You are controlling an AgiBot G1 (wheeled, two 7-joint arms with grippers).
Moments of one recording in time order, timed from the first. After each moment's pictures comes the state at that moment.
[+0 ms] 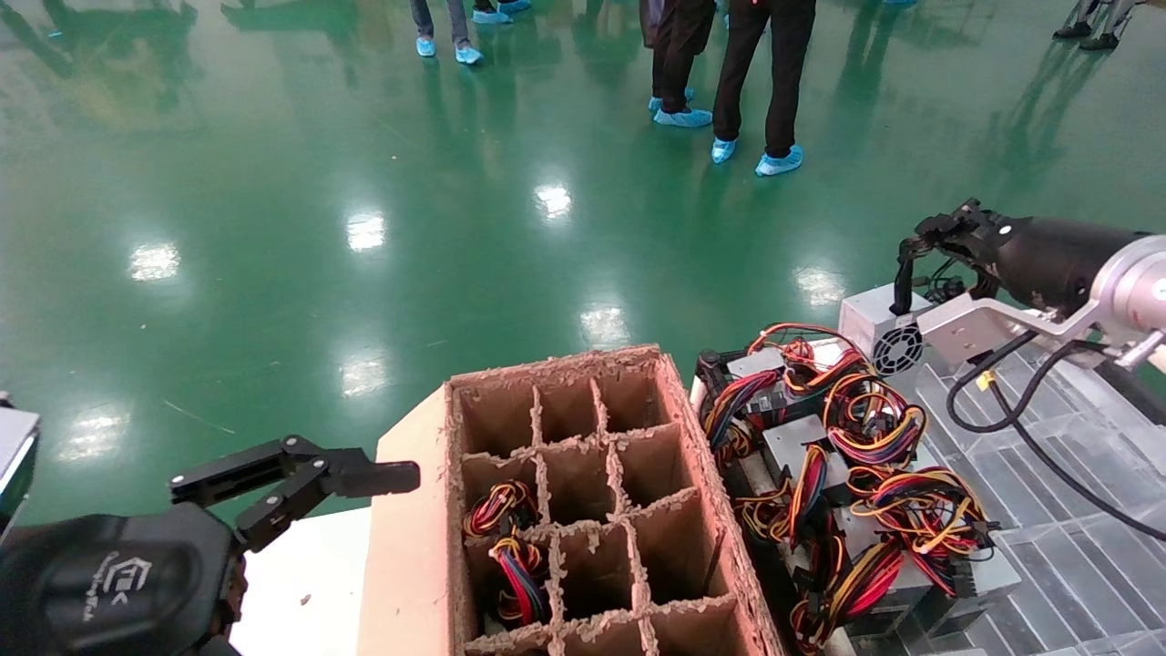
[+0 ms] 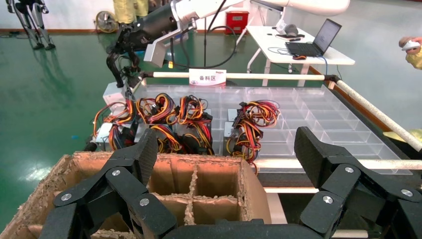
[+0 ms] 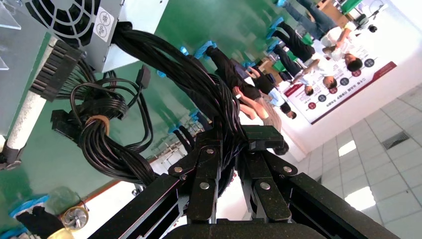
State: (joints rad) left arm -1.09 0.59 0.35 -1.28 0.69 1.47 -0.15; right arm 1.64 -0.72 -0.94 1.00 -2.00 -0.50 -0.77
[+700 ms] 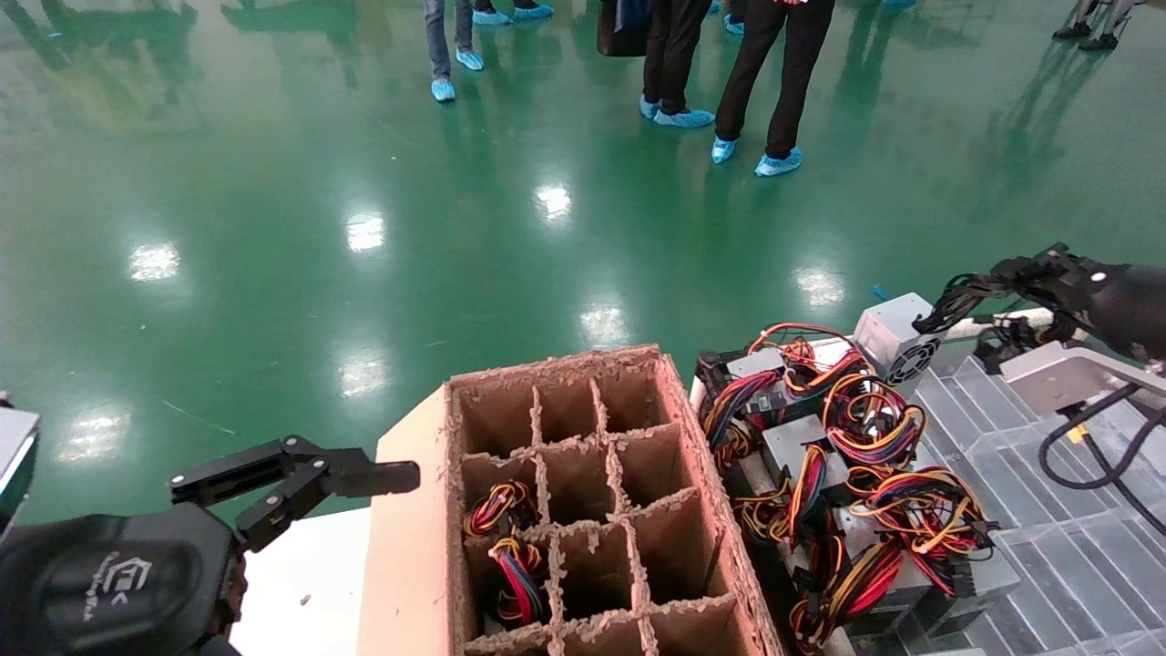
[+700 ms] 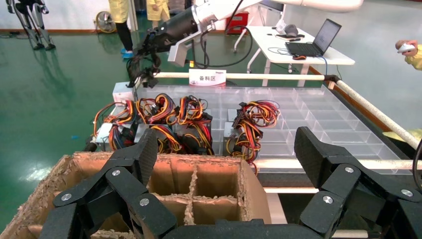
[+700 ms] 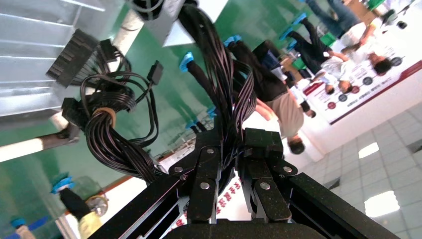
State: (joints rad) left arm -1.09 0.59 0.35 -1.28 0.69 1.47 -0.15; right arm 1.56 -0.58 -0.94 1.03 -1.86 -0.48 -0.87
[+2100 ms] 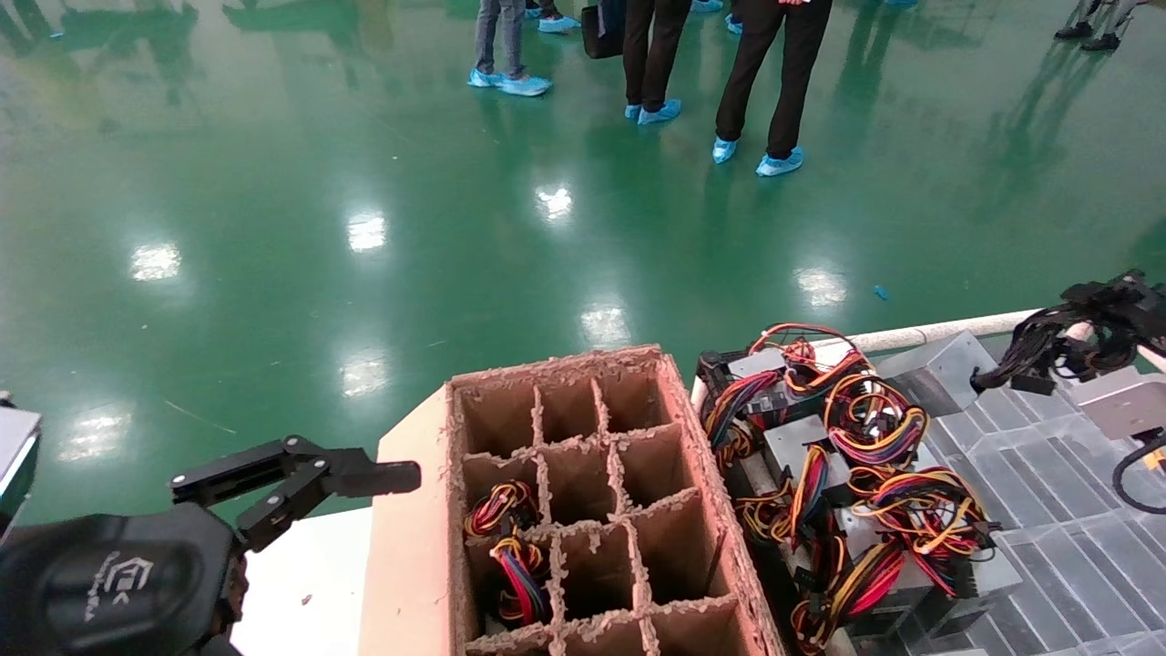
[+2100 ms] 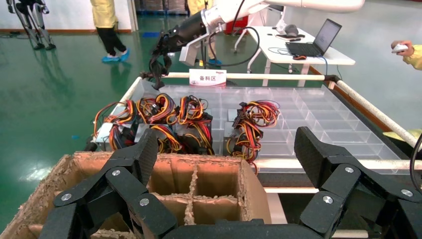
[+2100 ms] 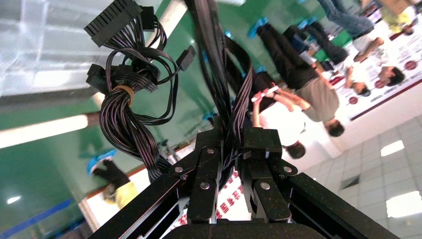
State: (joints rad) left arm -1.09 0.59 0.35 -1.28 0.68 1.47 -0.15; right arm 1.56 -0.57 -0.89 0.82 -1.63 -0.47 -1.19
